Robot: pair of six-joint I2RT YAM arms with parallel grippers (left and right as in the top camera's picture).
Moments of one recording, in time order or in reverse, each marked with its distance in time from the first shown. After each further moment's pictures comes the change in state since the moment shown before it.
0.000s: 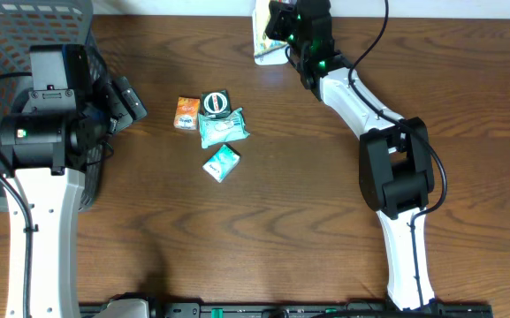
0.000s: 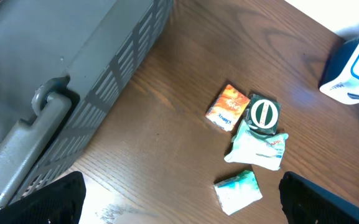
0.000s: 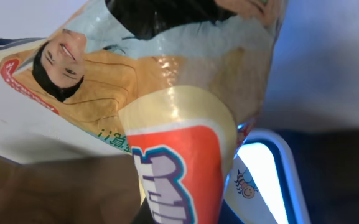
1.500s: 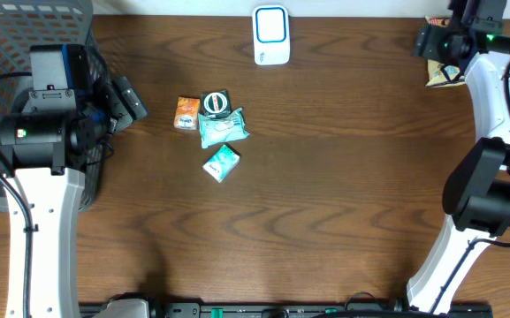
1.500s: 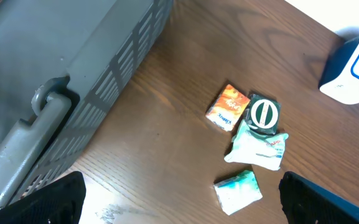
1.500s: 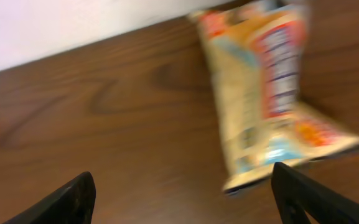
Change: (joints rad) left arm 0.000 0.000 0.000 0.000 0.000 0.000; right arm -0.539 -0.221 0.020 -0.832 -0.066 -0.463
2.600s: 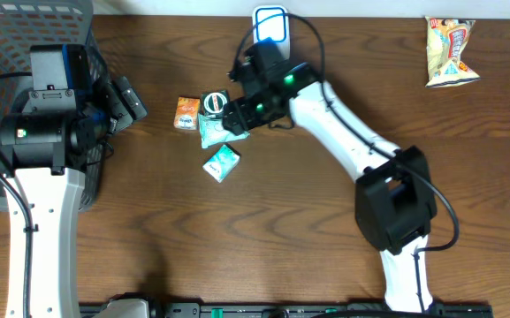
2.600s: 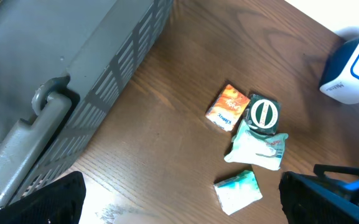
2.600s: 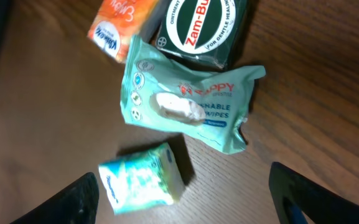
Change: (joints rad) left arm 0.000 0.000 0.000 0.000 0.000 0.000; right arm 0.779 0.000 -0.093 -0.146 -0.135 0.101
